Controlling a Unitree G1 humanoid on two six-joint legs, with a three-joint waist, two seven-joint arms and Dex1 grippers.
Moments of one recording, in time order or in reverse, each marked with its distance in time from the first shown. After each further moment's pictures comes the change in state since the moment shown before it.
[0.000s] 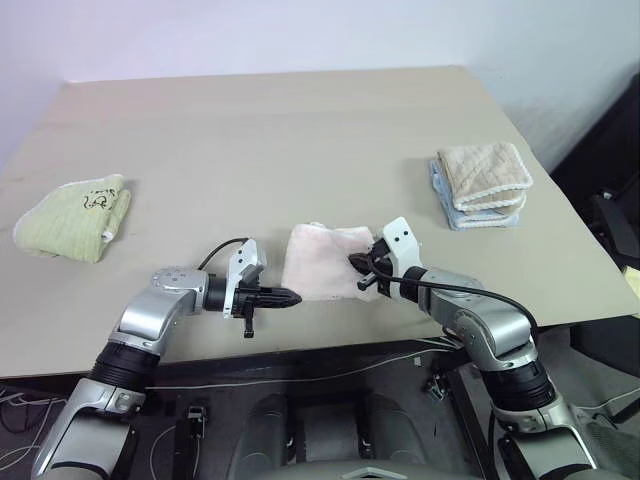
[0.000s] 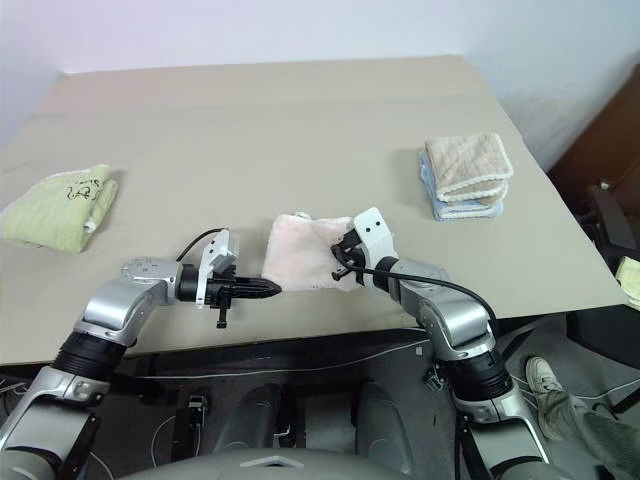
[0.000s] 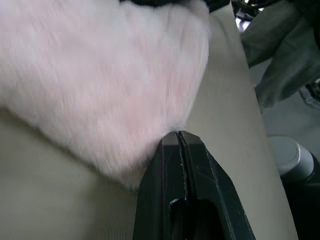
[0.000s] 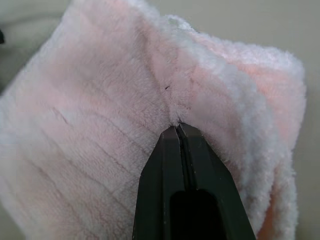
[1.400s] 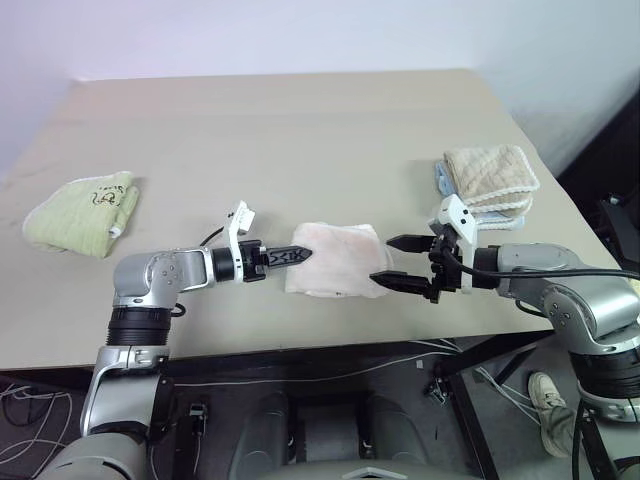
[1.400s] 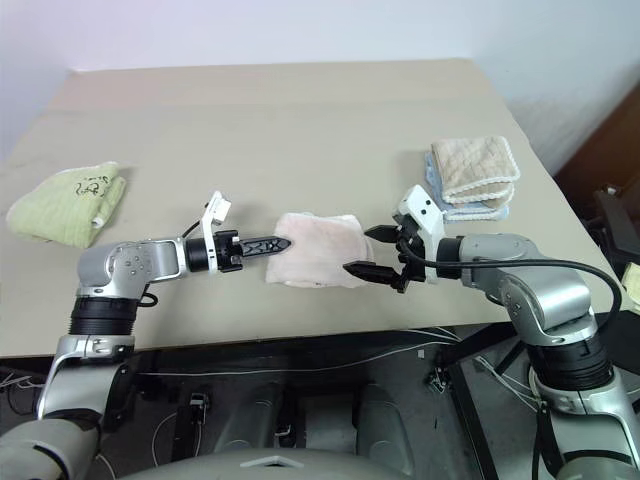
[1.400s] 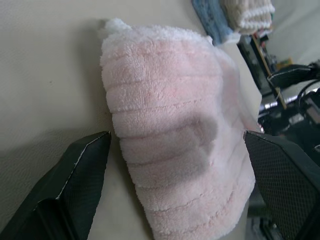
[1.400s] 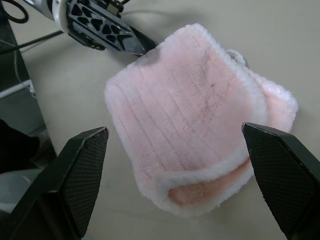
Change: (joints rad) left arm -0.240 -0.203 0.324 0.135 -0.295 0.748 0.473; right arm -0.031 -0.371 -0.173 -0.104 0.266 0.075 0.440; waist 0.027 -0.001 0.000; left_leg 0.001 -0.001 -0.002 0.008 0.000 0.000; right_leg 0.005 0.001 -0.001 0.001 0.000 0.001
